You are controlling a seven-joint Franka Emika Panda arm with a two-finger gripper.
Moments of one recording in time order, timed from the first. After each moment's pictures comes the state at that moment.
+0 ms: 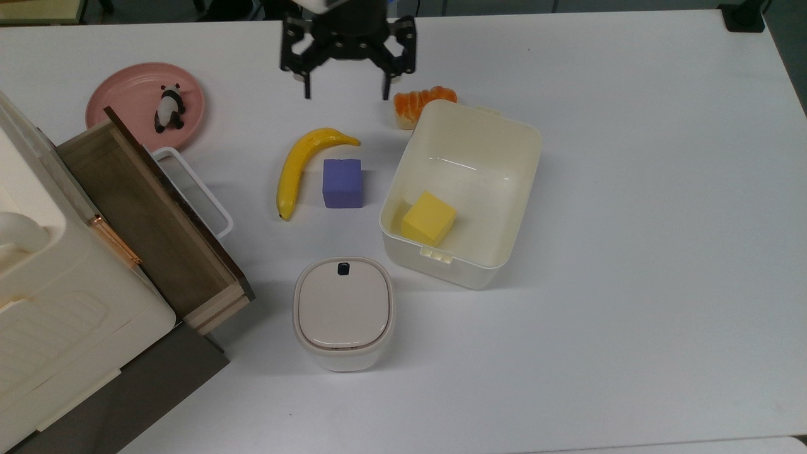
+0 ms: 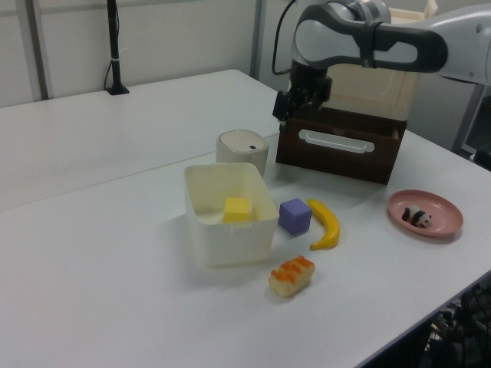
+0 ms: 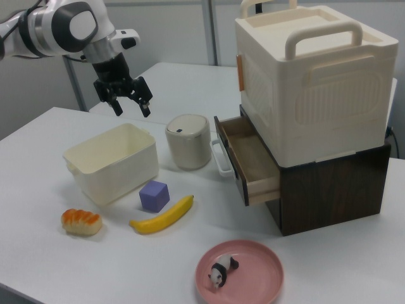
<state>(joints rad) 0.09 0.10 0.00 -1.61 -0.13 1.84 0.04</state>
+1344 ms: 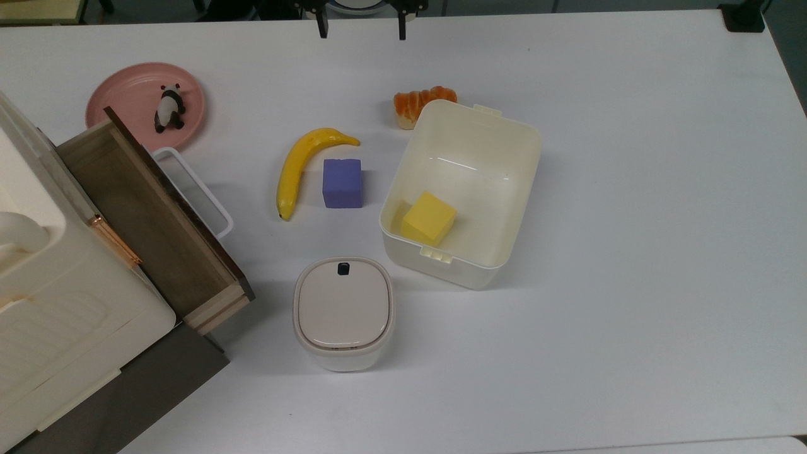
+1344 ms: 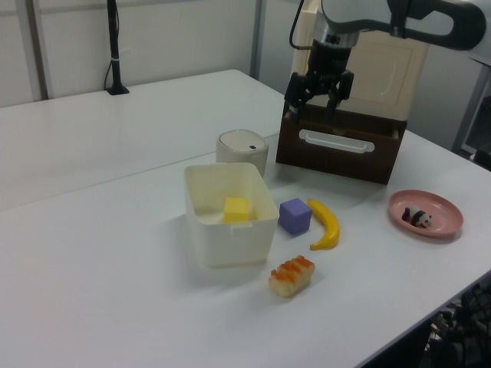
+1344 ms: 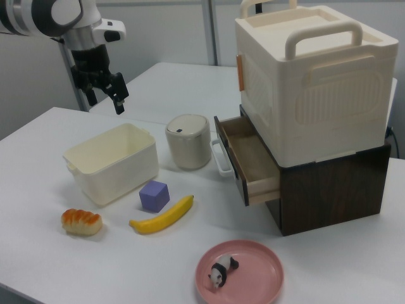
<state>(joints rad) 0.07 0.00 0.00 -1.61 0.04 1.68 0.12</state>
